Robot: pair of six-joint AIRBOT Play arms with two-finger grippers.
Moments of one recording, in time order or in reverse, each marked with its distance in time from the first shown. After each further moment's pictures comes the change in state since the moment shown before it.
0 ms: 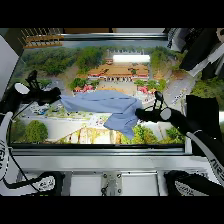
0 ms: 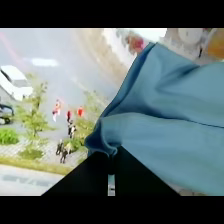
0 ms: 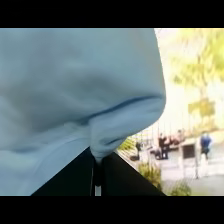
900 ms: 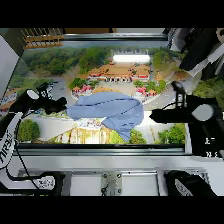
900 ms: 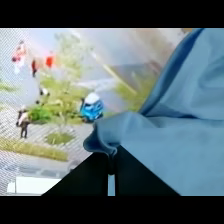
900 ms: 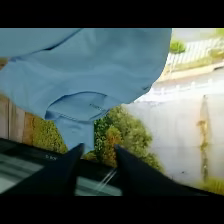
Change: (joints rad) left arm -0.035 -0.114 -0.076 -0.003 -0.005 0.000; right arm -0.092 0.335 0.009 -0.026 0.464 -0.119
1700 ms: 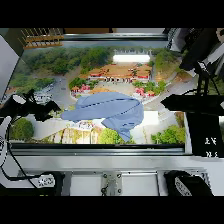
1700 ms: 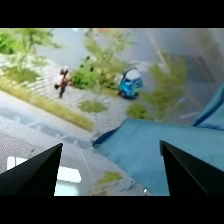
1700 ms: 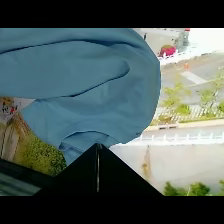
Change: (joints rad) left arm 0.174 -0.003 -0.068 -0.003 -0.062 0.000; right arm -0.152 0.080 0.260 0.029 0.130 -0.142
